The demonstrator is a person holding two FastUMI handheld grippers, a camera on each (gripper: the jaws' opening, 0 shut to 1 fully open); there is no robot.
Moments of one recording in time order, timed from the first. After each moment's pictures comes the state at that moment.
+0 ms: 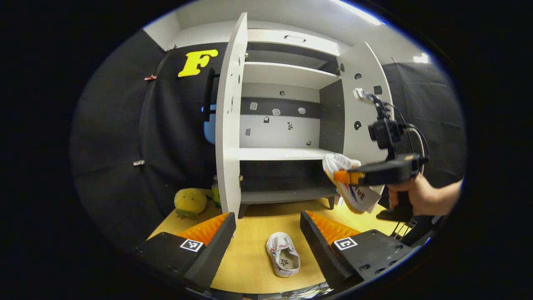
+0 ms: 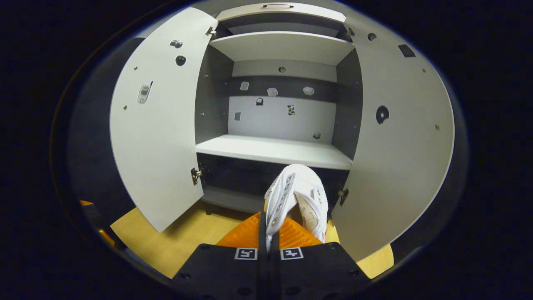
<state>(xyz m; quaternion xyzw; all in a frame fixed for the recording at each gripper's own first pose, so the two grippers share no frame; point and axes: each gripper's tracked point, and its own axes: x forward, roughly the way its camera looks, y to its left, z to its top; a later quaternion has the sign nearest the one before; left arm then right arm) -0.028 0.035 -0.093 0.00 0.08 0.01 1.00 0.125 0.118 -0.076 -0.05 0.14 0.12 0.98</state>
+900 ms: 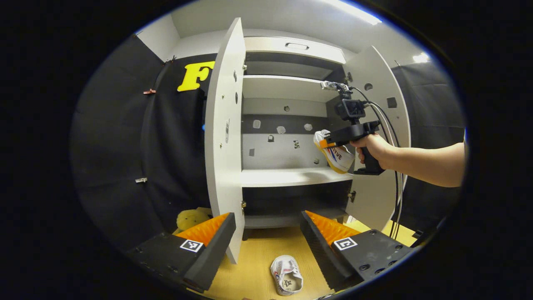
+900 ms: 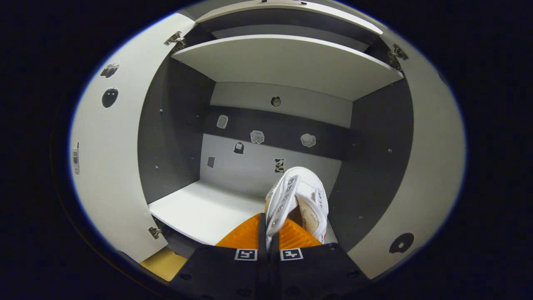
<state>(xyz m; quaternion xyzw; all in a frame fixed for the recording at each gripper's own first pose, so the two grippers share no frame) 0.036 0.049 -0.038 -0.01 0.04 0.06 1.00 0.352 0.120 0.041 -0.10 0.07 0.11 0.99</state>
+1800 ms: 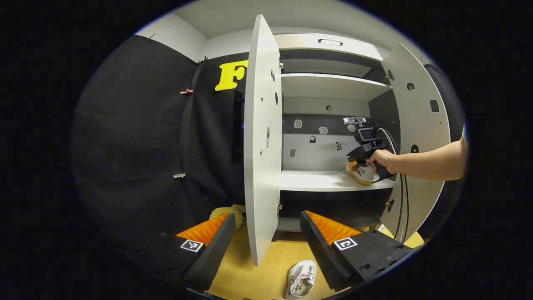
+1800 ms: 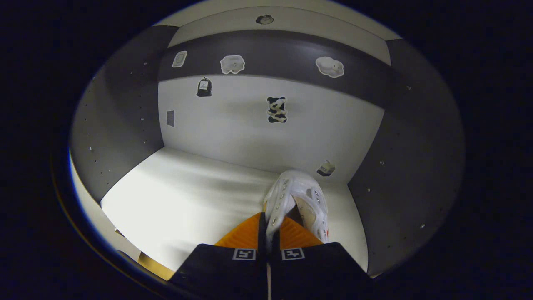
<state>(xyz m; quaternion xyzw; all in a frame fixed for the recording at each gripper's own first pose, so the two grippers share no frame) 0.032 0.084 -0.032 -0.03 0.06 0.19 0.98 0.475 0.118 -0.078 -0.09 0.26 0.08 0.96</state>
